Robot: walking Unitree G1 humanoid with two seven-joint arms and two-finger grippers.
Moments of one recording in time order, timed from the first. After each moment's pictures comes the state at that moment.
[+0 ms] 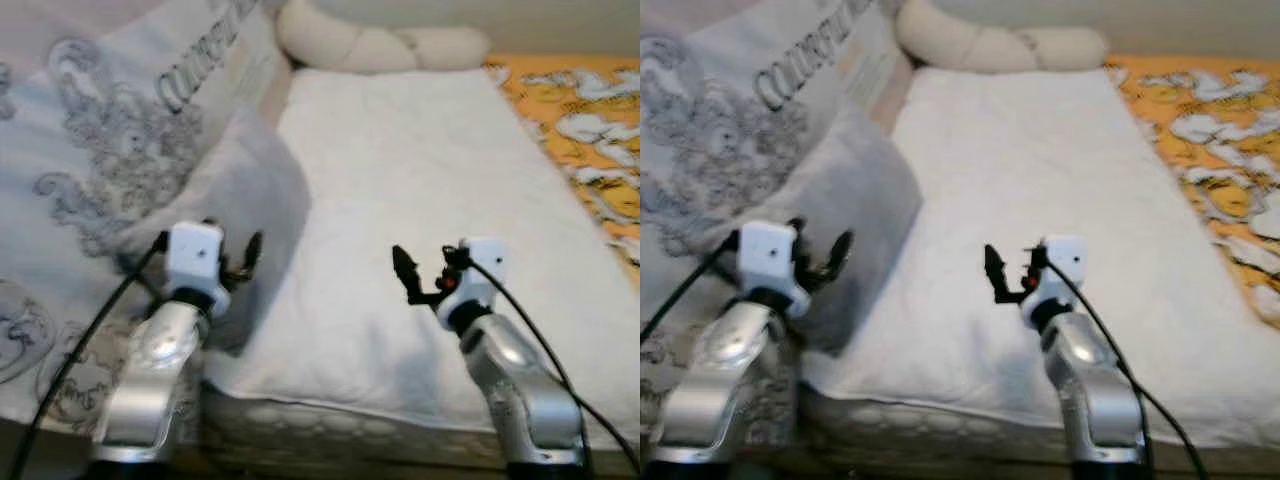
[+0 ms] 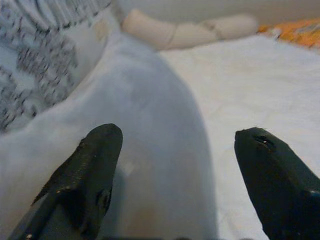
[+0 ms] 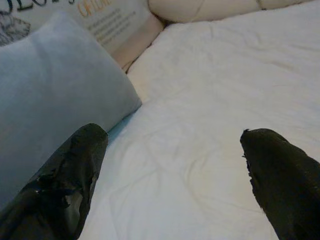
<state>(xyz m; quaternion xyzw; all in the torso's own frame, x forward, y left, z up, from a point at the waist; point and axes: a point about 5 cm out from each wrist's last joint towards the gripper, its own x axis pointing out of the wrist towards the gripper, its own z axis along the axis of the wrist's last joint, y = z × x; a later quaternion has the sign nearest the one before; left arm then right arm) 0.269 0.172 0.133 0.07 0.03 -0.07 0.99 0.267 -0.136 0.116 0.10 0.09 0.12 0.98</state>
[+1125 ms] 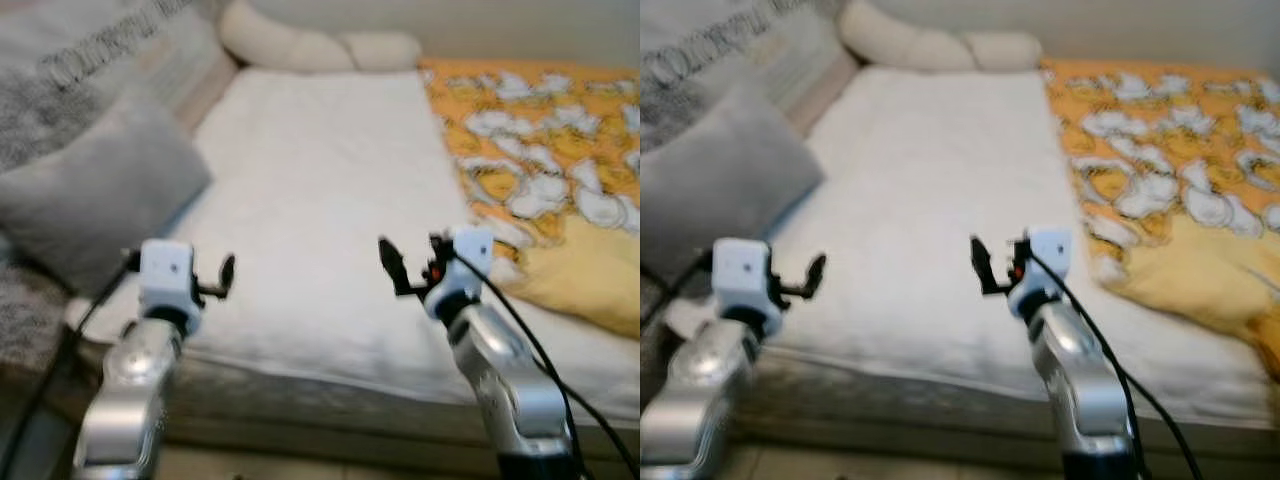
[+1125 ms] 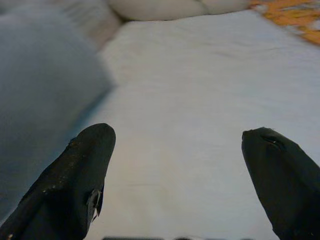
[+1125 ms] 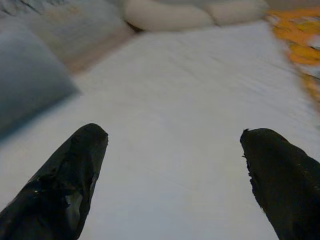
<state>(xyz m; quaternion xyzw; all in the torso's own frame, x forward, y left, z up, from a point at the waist) 0.256 0.177 0.118 0.05 0.09 -0.04 0.99 0.273 -0.138 0.115 0.07 0.08 0.11 0.99</state>
